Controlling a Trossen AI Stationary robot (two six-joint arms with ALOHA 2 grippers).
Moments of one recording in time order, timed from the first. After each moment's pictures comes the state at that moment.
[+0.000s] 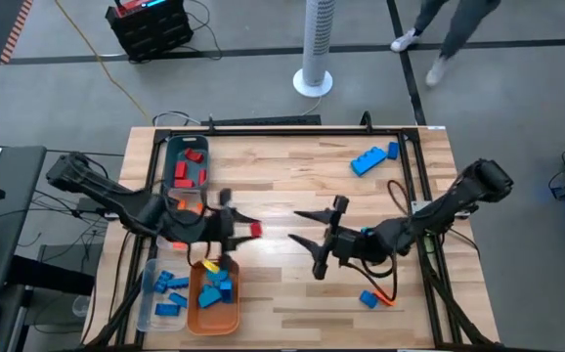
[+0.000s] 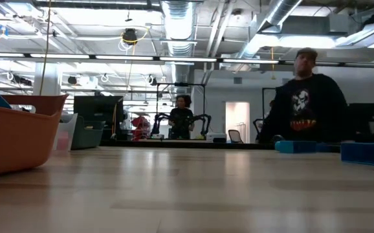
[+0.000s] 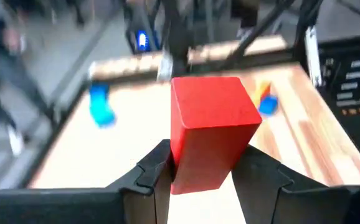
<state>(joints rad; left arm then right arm) -0.44 1.21 1.13 -0.28 -0.55 -0.02 0.49 1.49 1.02 0.76 0.74 -0.63</state>
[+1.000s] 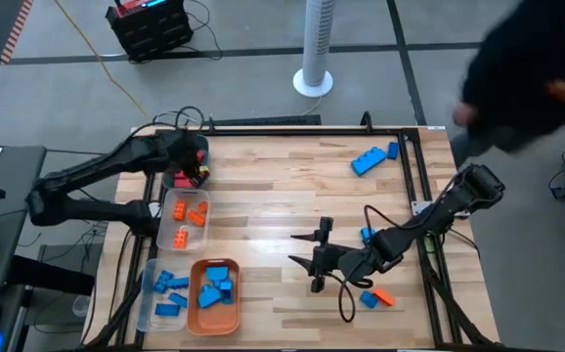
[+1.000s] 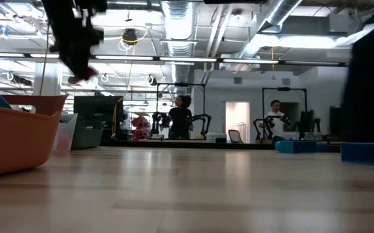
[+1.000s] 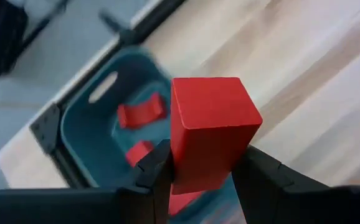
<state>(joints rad) 0.50 1.02 1.01 -1.05 -0.41 -0.22 0.52 1.58 1.02 0.20 0.76 -0.08</state>
